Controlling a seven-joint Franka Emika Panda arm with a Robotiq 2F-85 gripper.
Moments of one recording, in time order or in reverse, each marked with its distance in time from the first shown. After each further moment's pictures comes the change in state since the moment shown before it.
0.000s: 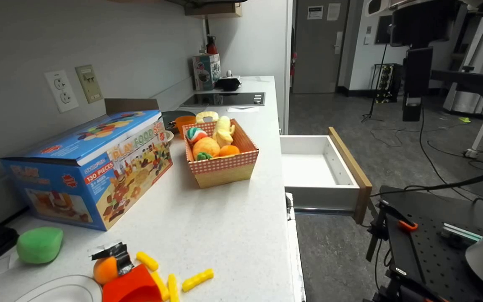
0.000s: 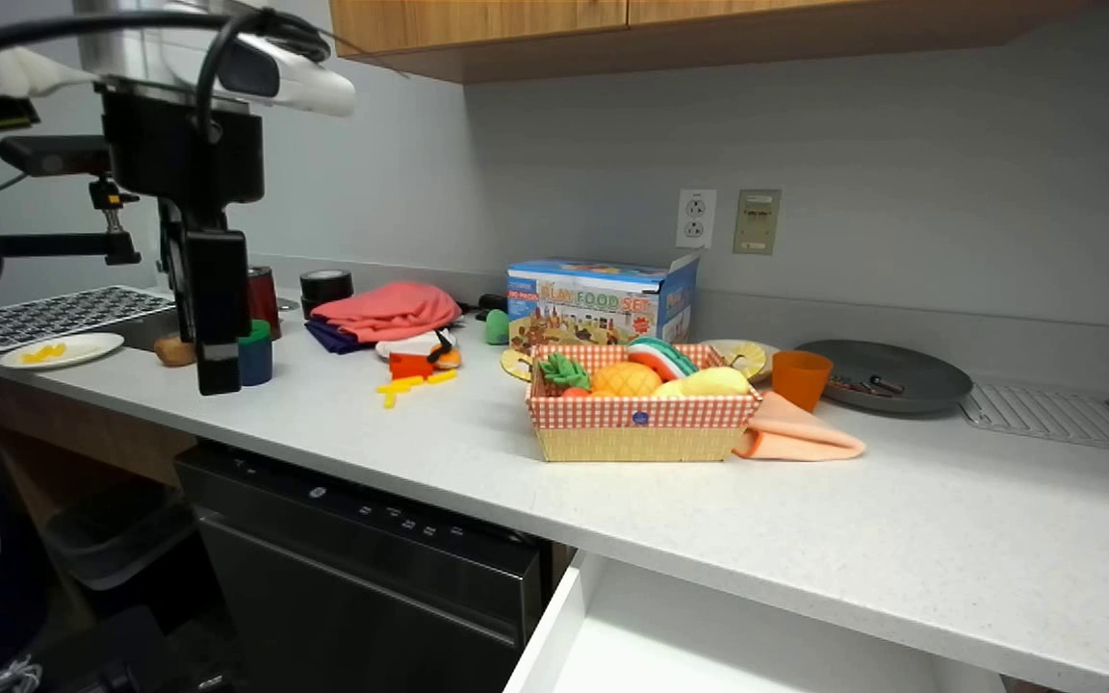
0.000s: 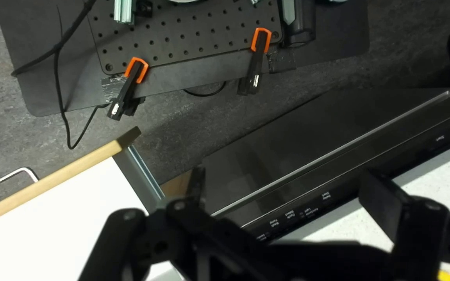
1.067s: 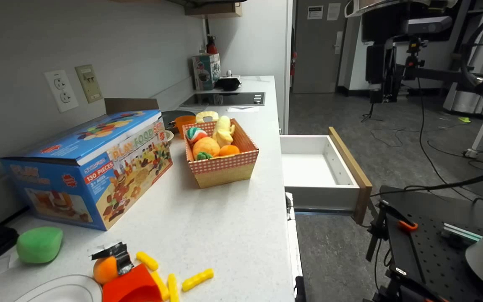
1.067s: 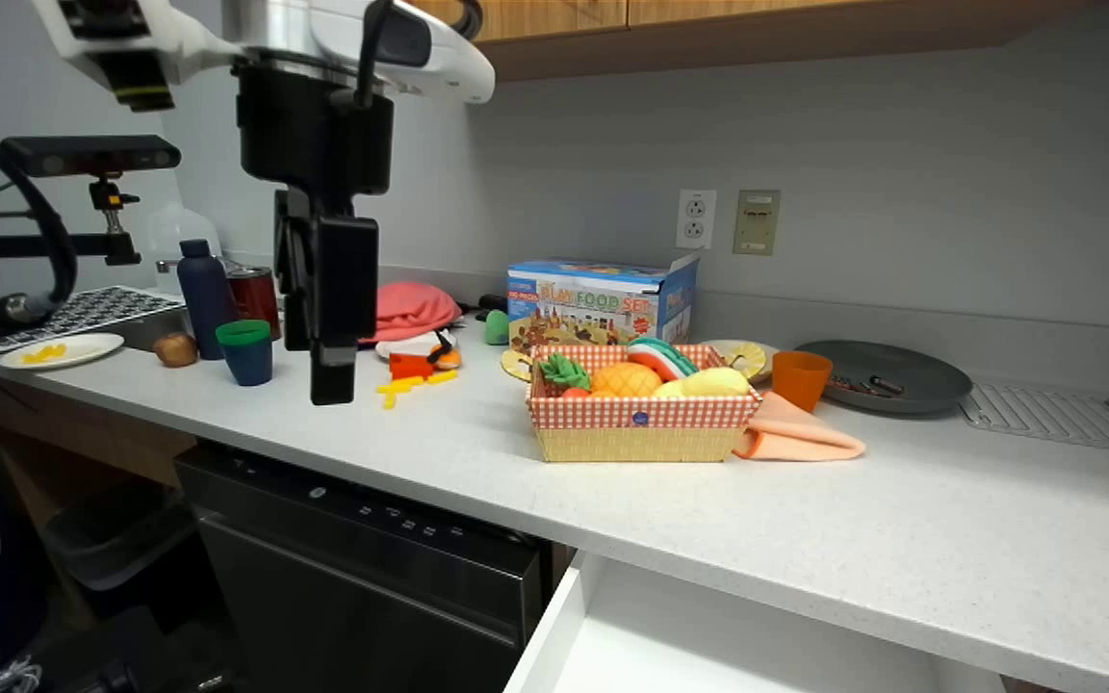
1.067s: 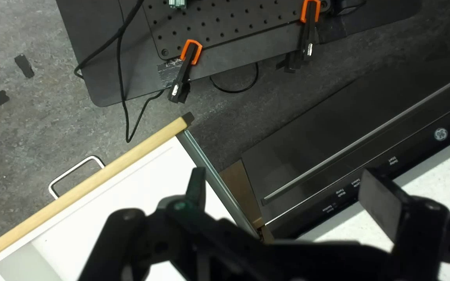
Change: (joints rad) arm -0.102 0.203 -0.093 0.143 -0.124 0.012 -0.050
